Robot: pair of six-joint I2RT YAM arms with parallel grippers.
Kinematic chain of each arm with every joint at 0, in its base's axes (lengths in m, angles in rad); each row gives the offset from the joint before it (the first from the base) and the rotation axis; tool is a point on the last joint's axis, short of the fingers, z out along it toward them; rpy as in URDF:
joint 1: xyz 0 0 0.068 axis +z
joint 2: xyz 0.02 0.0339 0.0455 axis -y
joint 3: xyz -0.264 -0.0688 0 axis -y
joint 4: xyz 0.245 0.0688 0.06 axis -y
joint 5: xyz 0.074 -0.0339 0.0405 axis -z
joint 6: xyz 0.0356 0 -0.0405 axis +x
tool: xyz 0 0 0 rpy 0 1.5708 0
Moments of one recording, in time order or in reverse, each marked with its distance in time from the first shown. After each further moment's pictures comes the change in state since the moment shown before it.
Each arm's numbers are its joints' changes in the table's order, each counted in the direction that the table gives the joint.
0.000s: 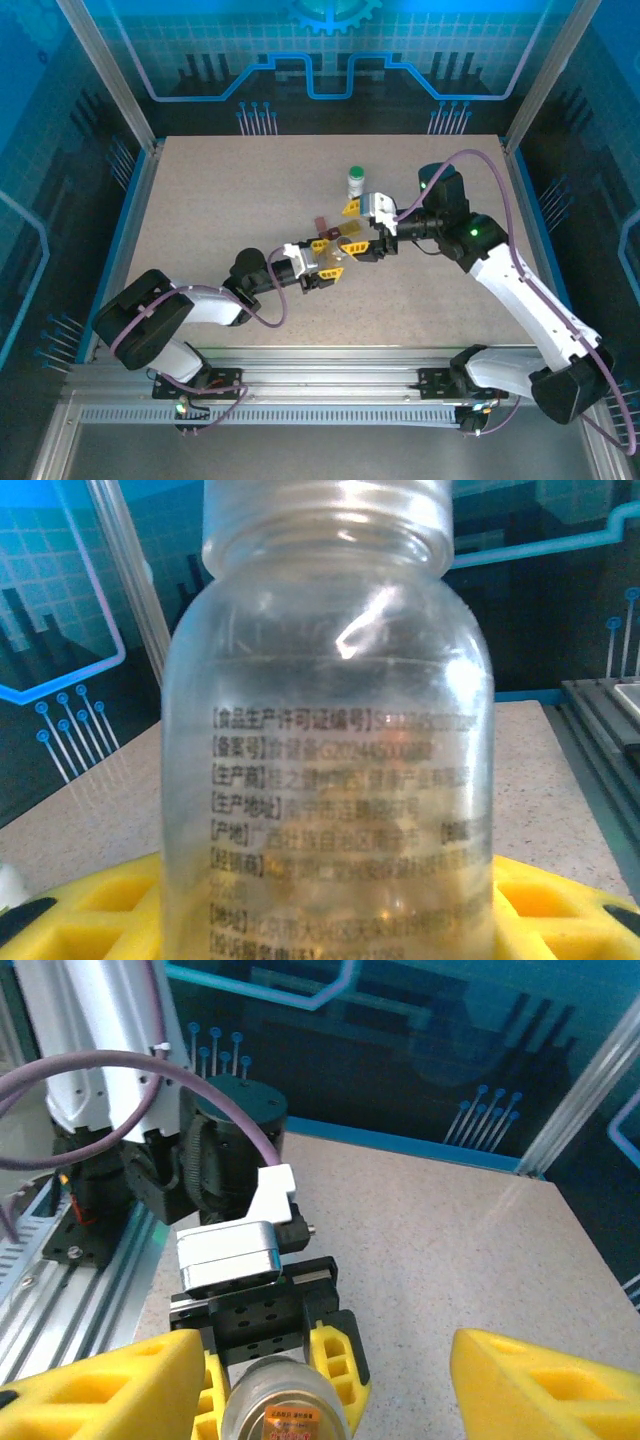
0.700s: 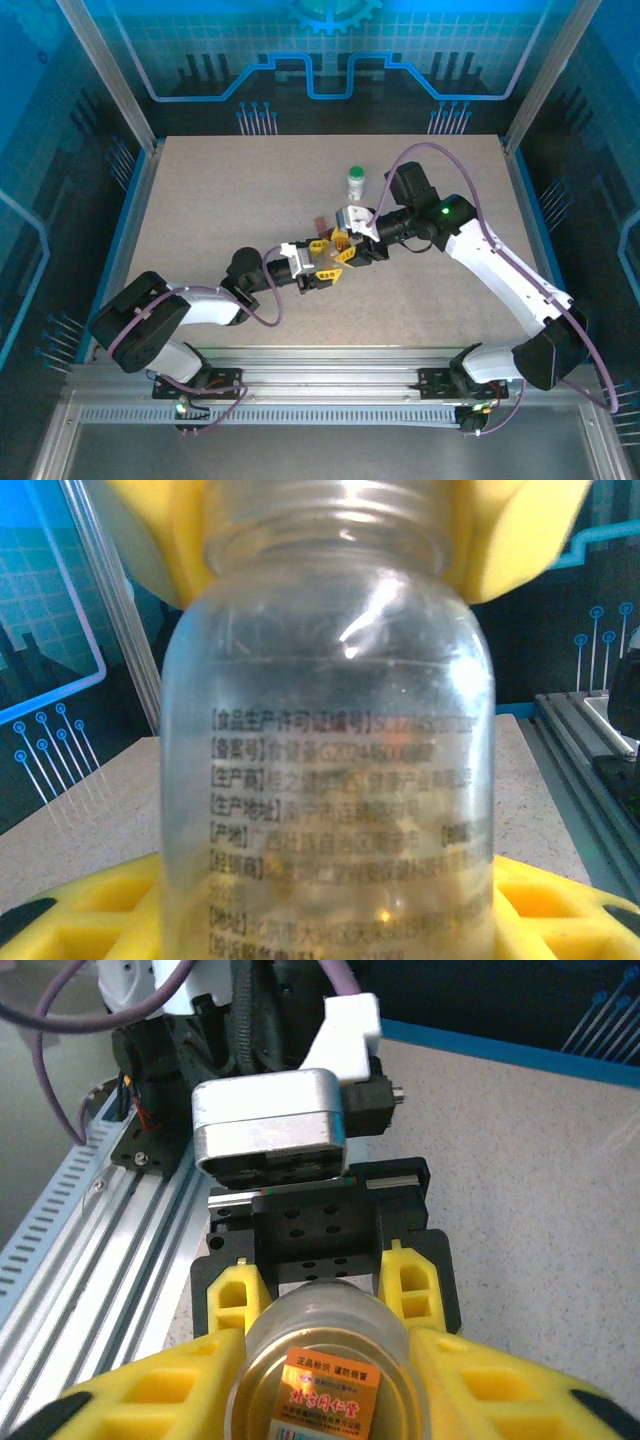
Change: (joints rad) left arm 0.014 0.021 0.000 0.006 0.052 -0.025; right arm 0.062 -0.177 0.108 -0.284 0.066 -0.185
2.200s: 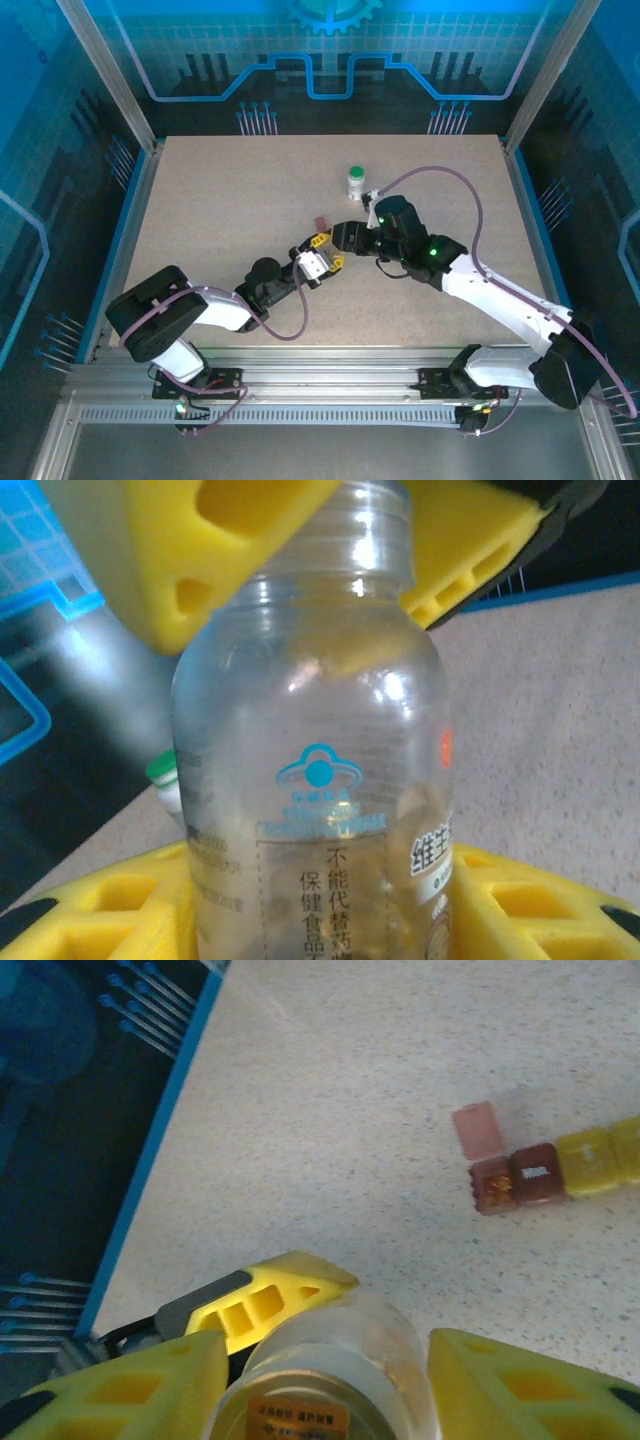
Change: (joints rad) left arm -0.131 -0.095 0.001 -0.005 -0.567 0.284; right arm 0.140 0.139 -0.338 0.503 0.701 1.561
